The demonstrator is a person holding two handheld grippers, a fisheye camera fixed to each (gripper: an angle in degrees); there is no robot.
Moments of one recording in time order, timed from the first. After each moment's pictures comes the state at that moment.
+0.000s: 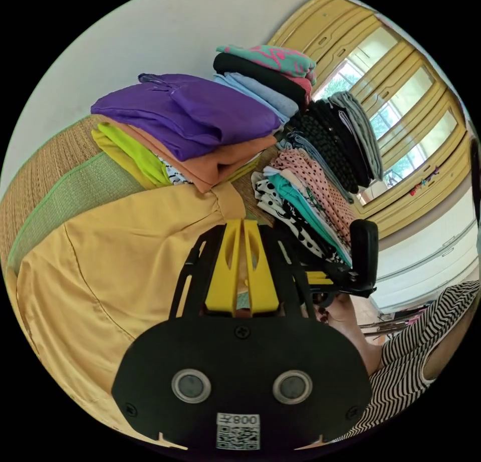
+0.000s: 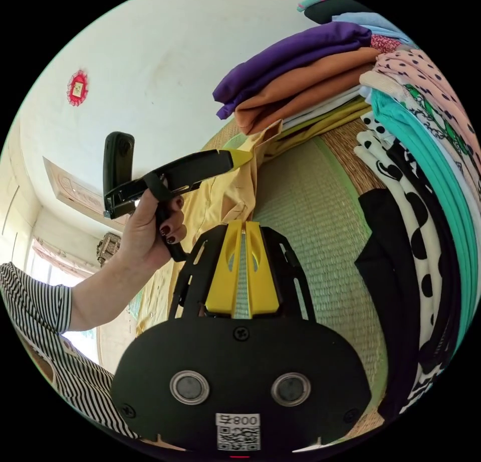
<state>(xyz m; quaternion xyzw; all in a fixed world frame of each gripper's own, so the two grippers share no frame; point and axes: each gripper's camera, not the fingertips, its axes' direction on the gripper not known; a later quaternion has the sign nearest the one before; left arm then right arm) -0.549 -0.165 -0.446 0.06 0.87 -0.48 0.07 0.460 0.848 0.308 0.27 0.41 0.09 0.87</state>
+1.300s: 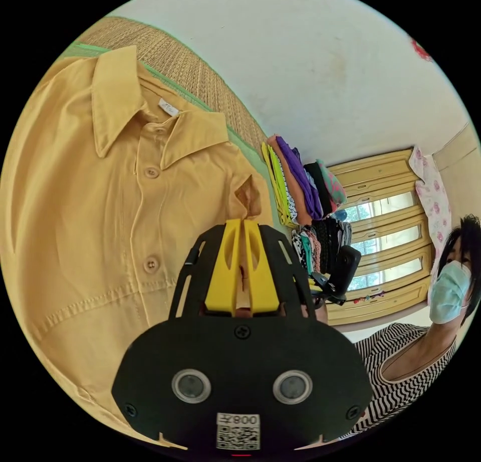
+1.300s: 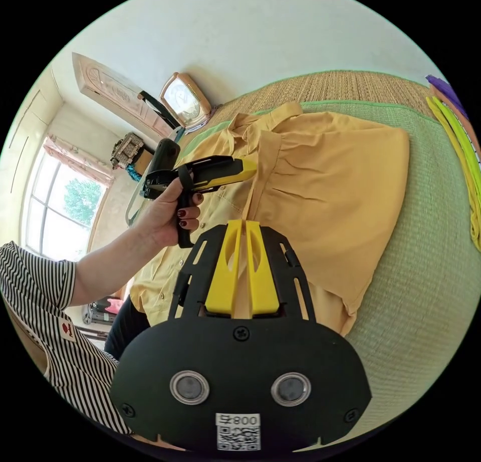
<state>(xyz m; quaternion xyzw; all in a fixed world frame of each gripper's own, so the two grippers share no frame) -0.196 0.203 -0.500 -0.16 0.76 -0.61 -0.17 0.512 0.635 0.551 0.00 0.40 -0.02 0.92</state>
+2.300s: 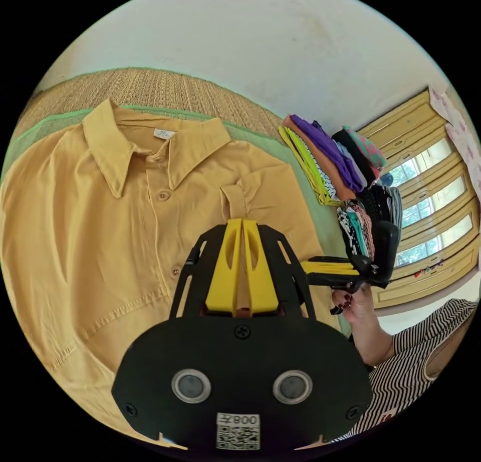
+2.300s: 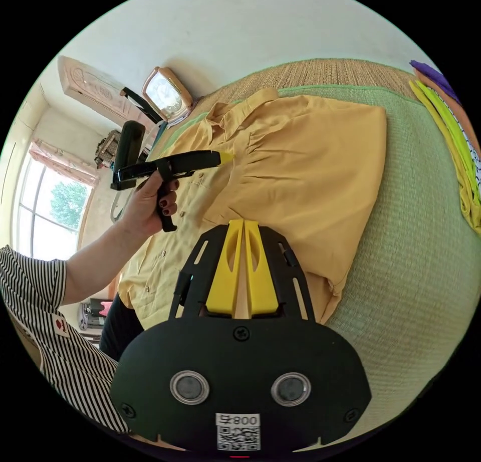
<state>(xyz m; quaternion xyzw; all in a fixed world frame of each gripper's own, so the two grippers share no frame) -0.156 0.339 -0.544 -0.18 0.82 -0.54 0.03 0.549 0.608 0.559 -0.02 0.44 0.01 0.90</state>
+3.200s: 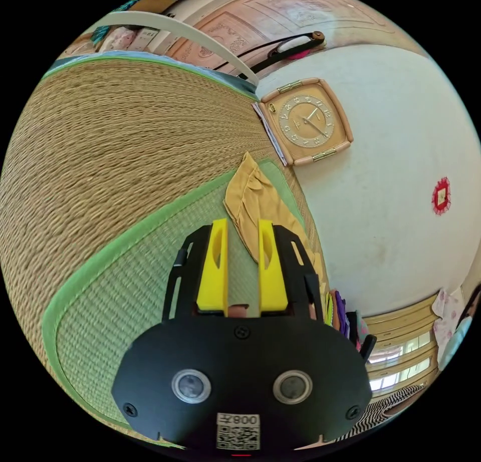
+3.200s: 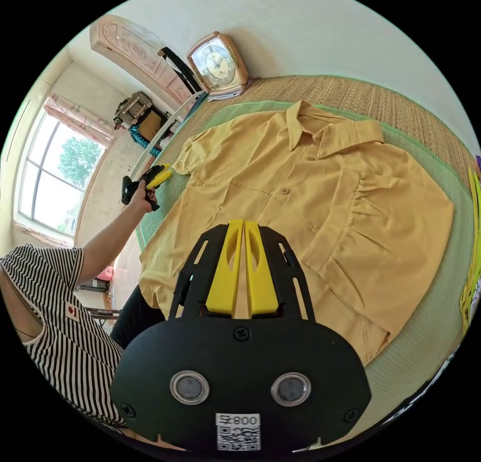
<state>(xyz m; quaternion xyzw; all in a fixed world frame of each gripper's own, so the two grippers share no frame) -0.022 0.827 -0.766 -0.47 0.44 -0.76 -0.11 0.493 0.544 0.704 -0.11 0.42 -0.06 0.90</state>
